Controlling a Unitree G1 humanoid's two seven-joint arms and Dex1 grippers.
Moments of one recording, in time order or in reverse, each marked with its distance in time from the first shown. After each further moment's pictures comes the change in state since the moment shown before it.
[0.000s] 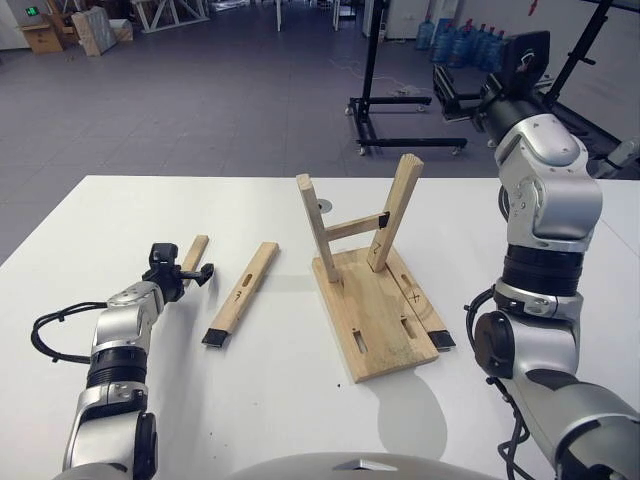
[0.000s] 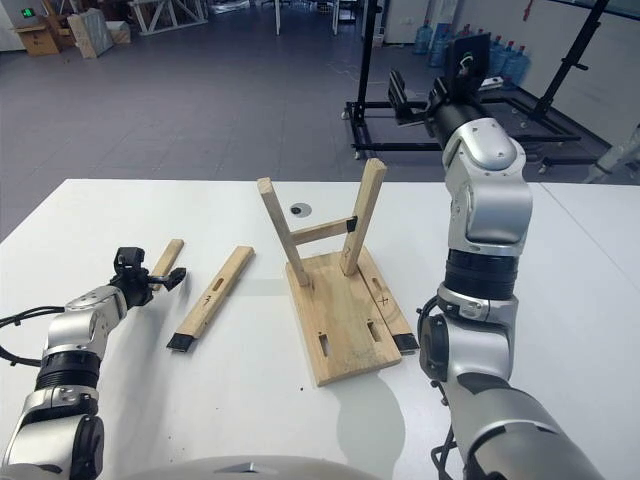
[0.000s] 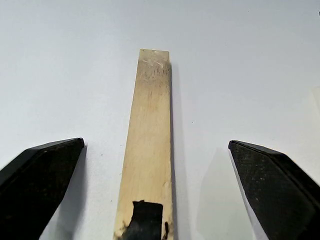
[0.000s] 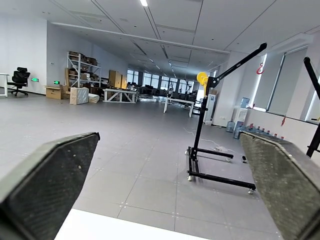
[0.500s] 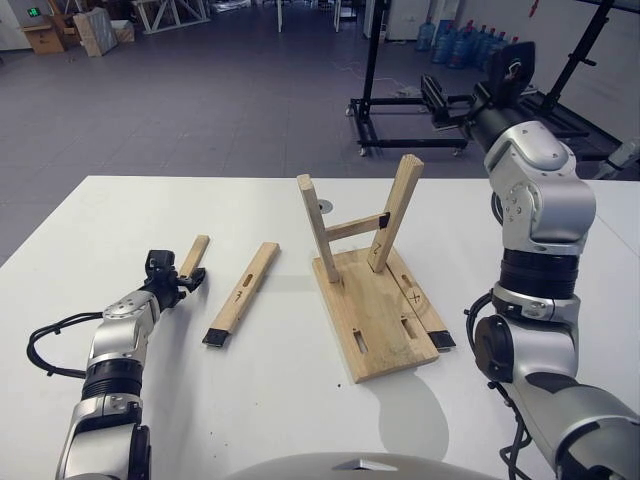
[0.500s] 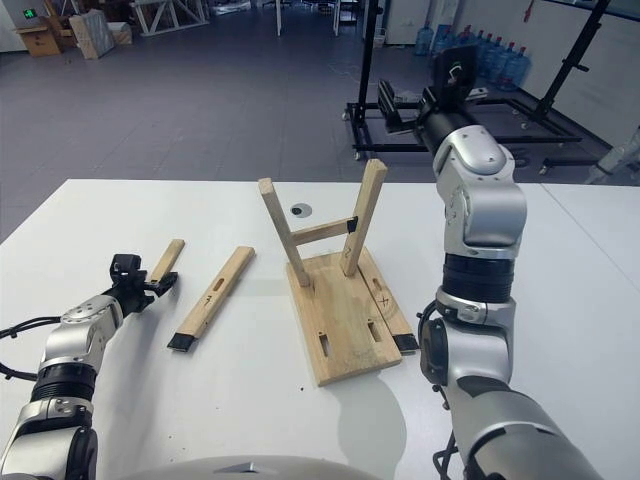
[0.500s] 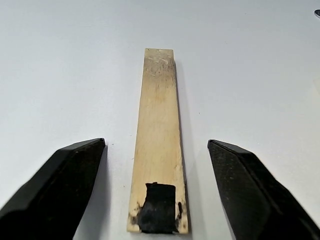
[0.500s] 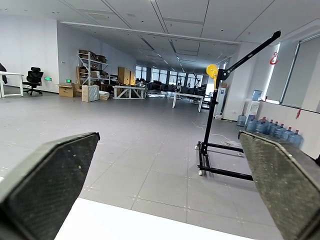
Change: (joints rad) left arm 0.036 0.009 -0.018 0.042 -0.019 -0.119 -0.005; right arm 0.018 0.001 0.034 -0.005 0.066 0.024 -0.023
